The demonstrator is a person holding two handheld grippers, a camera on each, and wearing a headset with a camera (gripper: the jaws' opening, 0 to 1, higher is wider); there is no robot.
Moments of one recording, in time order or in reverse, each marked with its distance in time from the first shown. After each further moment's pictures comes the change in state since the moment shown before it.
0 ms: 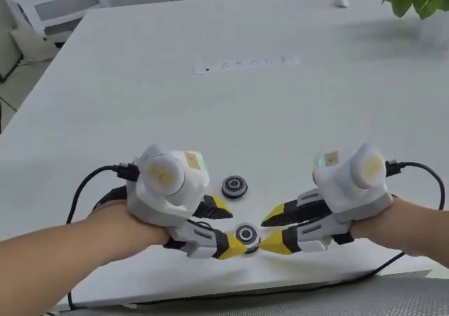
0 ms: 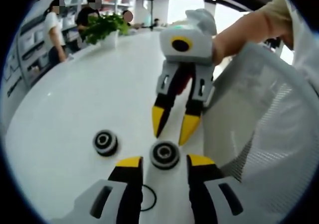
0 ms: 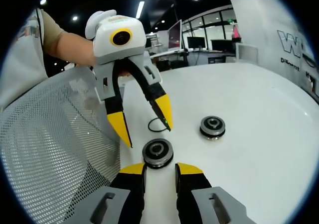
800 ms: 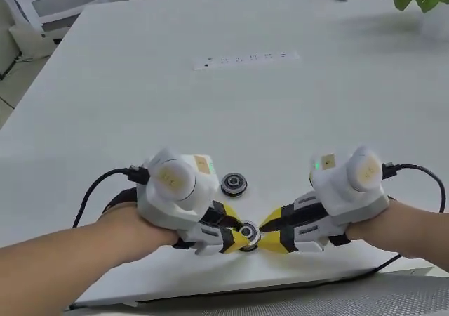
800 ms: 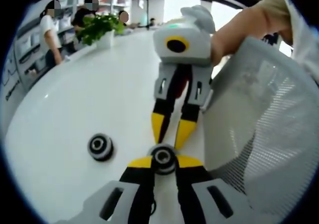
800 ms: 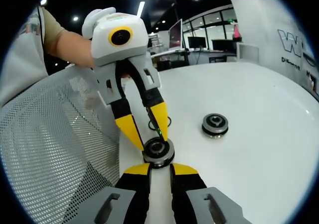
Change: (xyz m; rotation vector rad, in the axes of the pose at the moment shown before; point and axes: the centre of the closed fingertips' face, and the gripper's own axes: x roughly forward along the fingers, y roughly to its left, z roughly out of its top) left arm 0.012 -0.002 0.001 0.028 0.004 -0.010; right arm 0.005 0.000 -0.004 0.008 -0.005 0.009
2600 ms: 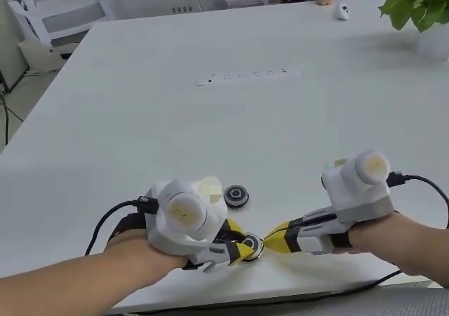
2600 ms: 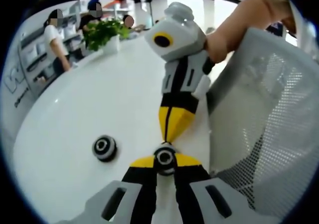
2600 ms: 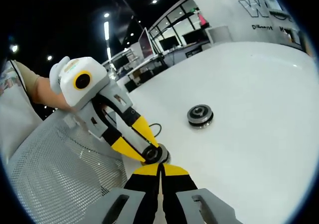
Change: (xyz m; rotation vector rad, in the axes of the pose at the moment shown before) left arm 0.003 0.001 -0.001 0.041 -0.015 0.110; right arm -0.011 -0.006 0.008 0.342 -0.089 -0.021
